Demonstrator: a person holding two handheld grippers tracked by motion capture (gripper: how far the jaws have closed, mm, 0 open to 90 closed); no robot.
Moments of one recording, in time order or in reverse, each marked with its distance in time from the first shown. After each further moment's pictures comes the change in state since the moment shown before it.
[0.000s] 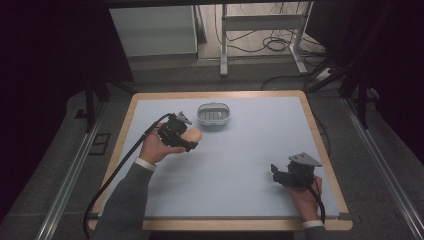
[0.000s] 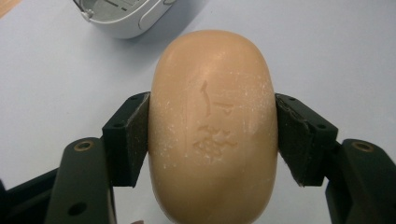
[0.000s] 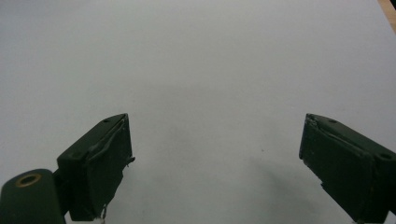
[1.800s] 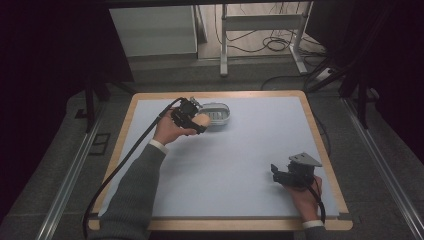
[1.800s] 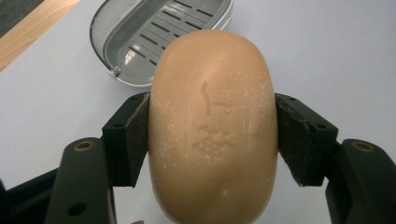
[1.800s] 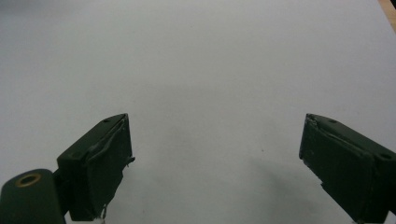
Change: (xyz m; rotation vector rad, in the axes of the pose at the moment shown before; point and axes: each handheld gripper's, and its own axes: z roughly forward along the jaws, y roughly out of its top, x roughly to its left) left arm 0.032 0.051 0.036 0.014 0.008 -0.010; right arm 0.000 0.000 0.000 -0.002 0.003 0.002
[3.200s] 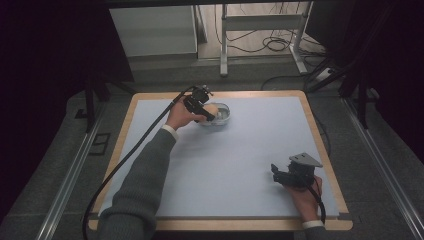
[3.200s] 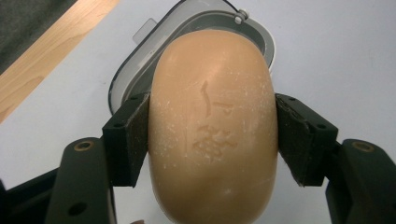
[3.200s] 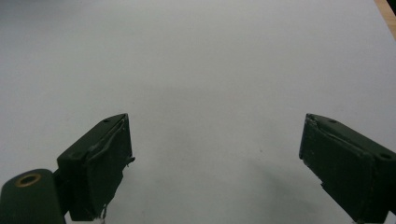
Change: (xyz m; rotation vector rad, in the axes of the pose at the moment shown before) left arm 0.027 0.050 0.041 0.054 -0.012 0.037; right arm 0.000 0.000 -0.001 -0.005 -0.003 0.006
